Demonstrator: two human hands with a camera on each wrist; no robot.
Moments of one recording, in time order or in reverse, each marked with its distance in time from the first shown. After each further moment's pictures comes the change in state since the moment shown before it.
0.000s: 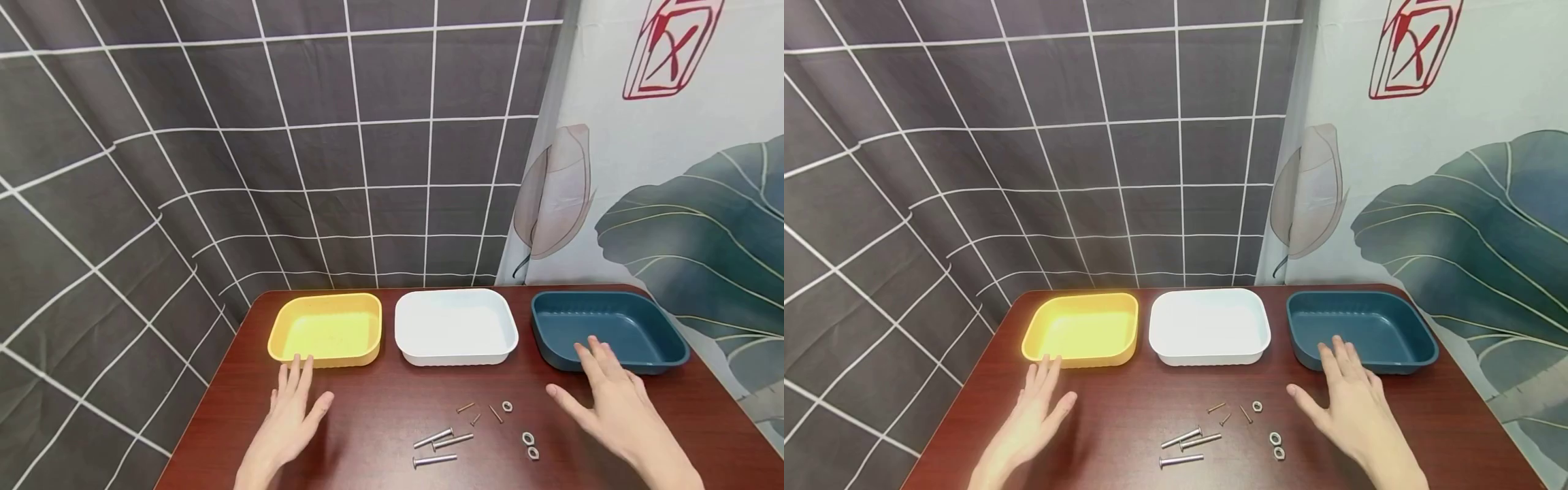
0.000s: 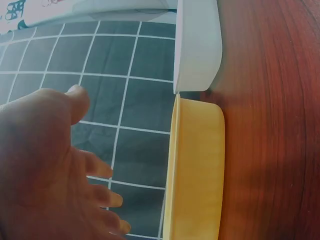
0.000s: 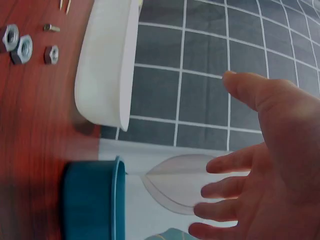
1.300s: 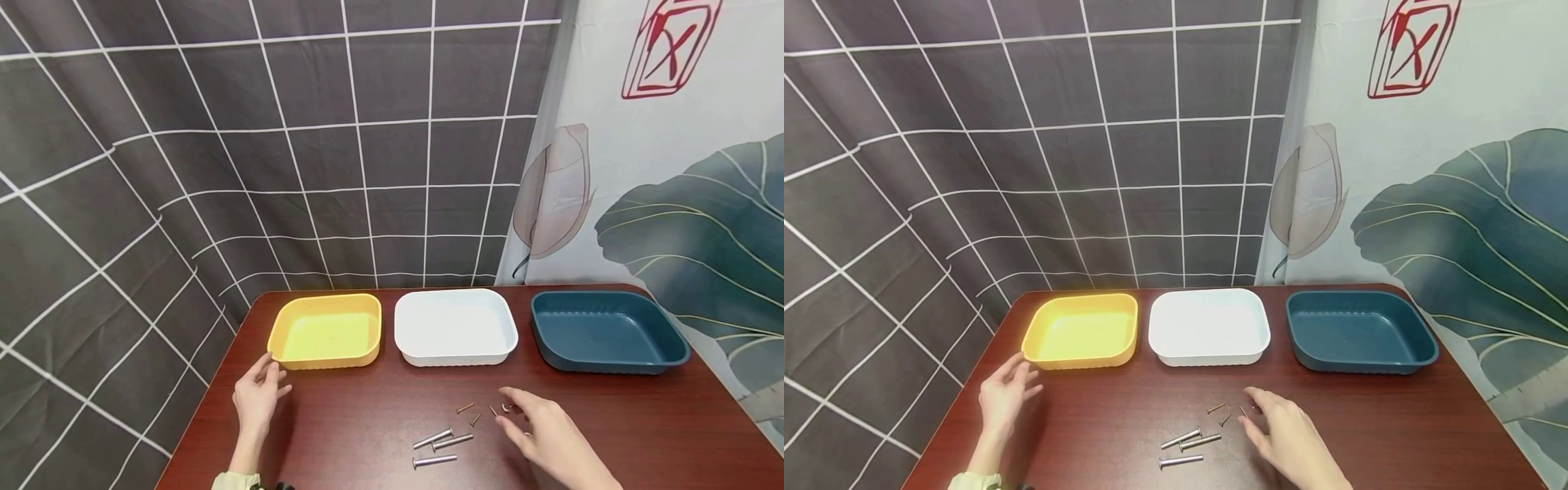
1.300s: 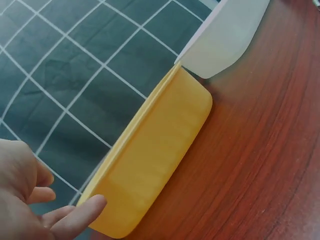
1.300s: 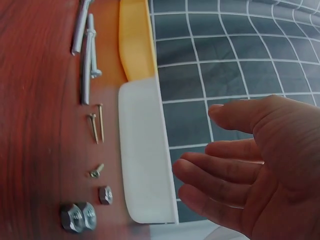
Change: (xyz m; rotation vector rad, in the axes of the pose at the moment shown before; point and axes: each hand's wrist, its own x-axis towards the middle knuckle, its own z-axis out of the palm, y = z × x) left_hand 0.033 -0.059 0.006 -0.709 0.495 -0.484; right_hand -0.013 -0.053 0.060 0.229 0.053 -0.268
